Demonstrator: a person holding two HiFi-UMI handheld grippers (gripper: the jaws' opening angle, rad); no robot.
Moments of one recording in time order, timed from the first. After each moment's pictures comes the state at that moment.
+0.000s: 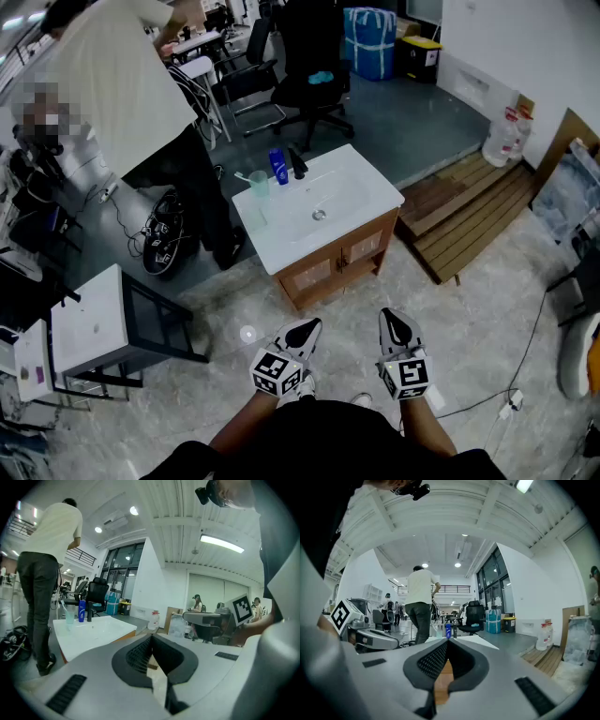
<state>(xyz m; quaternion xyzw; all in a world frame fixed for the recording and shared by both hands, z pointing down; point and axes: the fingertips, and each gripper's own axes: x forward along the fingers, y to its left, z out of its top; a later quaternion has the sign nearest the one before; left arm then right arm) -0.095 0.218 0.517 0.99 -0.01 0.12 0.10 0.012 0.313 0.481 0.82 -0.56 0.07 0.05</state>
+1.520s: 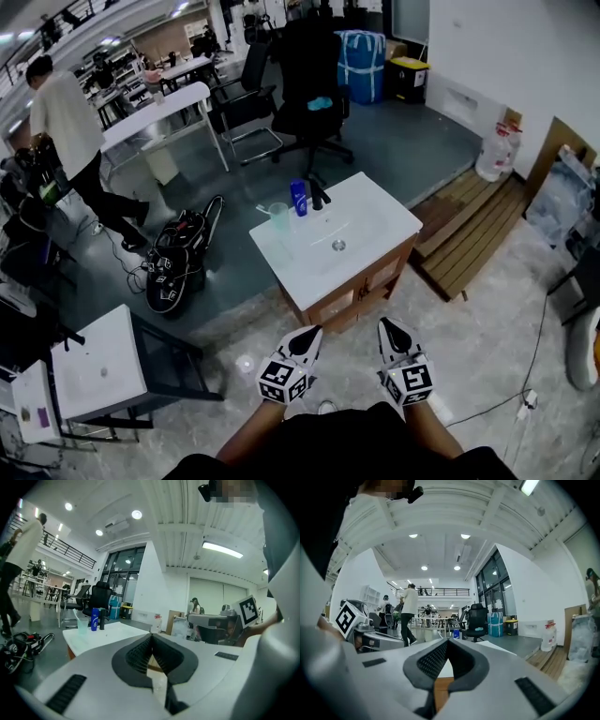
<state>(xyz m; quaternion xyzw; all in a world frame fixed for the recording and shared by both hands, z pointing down) -0.124 0.078 0.507 0.99 0.00 0.10 0.10 -0.032 0.183 0.471 0.83 -0.56 0.04 0.02</state>
